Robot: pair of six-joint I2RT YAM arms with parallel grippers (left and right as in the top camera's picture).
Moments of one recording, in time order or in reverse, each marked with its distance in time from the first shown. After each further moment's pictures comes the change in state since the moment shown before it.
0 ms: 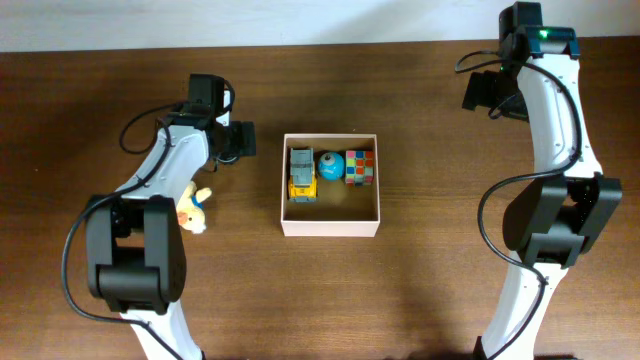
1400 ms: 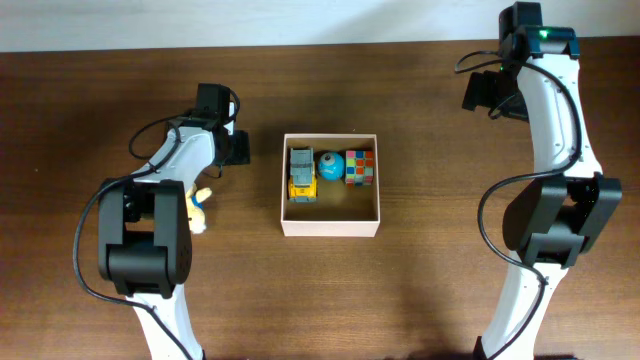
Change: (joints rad) left arm 0.000 0.097 0.001 0.028 -0.001 -0.012; right arm 0.000 0.000 0.000 0.000 0.000 0.000
